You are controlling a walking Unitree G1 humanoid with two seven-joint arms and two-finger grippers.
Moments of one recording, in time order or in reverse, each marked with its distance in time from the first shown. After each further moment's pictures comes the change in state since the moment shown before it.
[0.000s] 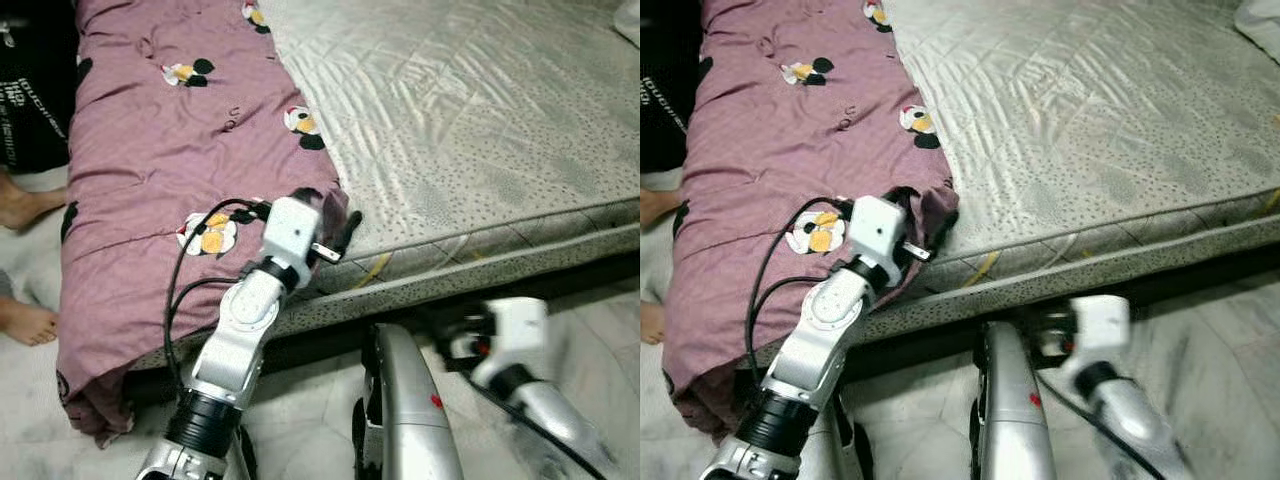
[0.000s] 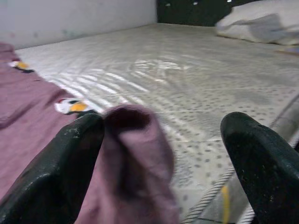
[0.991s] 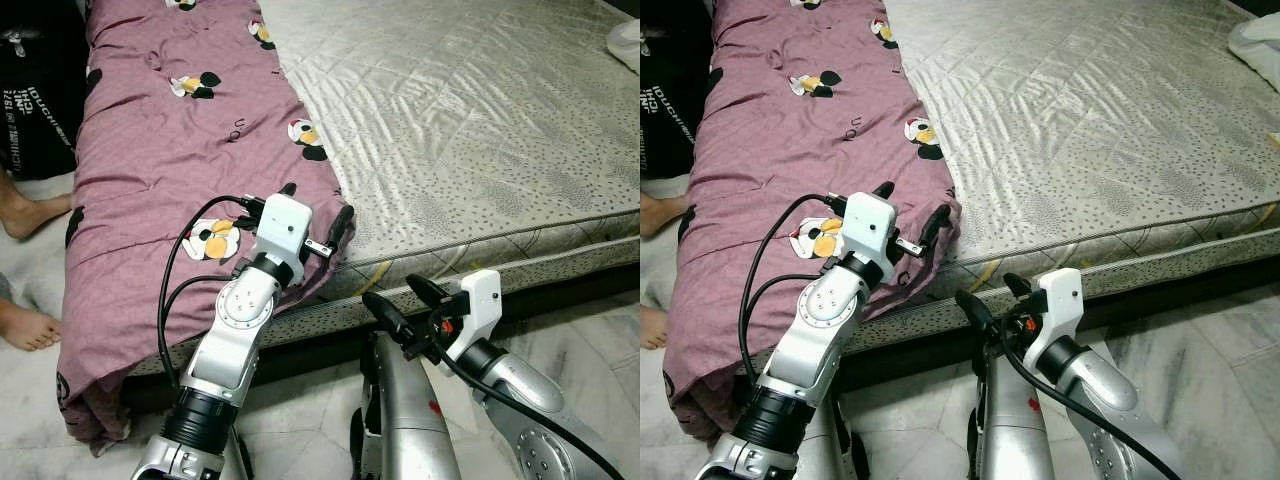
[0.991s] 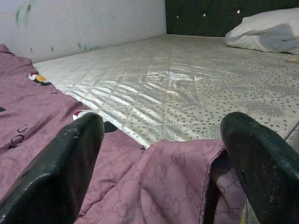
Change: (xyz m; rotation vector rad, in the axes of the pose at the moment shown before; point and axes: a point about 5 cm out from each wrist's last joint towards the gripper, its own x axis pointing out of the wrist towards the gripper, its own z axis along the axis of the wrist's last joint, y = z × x) left arm 0.000 0.005 0.002 0.019 -0.008 0.026; right arm 0.015 0.032 0.029 0.079 -0.080 0.306
